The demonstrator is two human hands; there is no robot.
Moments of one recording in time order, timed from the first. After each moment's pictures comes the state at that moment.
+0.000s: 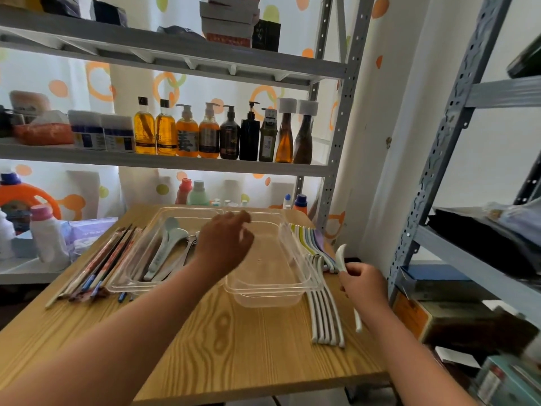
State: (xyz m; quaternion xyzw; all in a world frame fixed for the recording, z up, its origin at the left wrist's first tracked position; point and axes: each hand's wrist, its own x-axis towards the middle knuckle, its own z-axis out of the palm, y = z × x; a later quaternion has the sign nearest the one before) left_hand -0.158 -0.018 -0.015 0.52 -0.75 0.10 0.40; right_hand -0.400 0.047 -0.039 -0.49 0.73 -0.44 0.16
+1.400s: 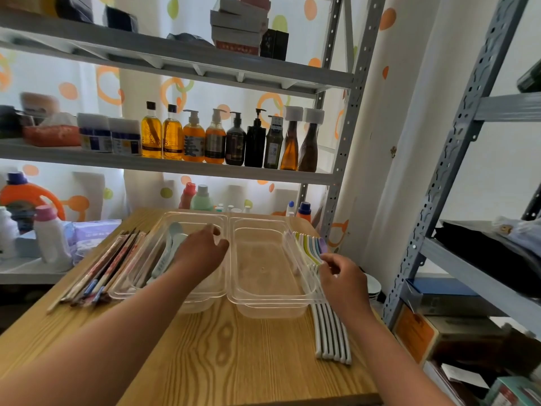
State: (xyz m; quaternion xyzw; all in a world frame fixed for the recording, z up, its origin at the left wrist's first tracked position) left_hand -0.121 -0.034 -0.019 0.68 -0.65 -0.09 0.33; right_hand -0.367 0.035 -0.031 -0.60 0.63 -0.48 0.07
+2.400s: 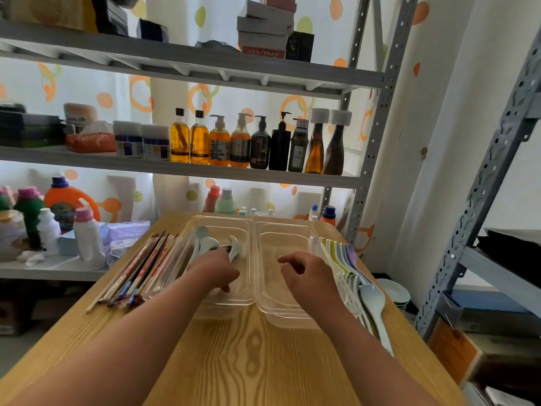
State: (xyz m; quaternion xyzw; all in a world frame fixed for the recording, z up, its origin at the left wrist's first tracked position) left_hand -0.092 -0.045 -0.030 0.73 -0.66 -0.13 0.12; right_hand -0.278 0.020 -0.019 -0.70 0.52 -0.46 0.19
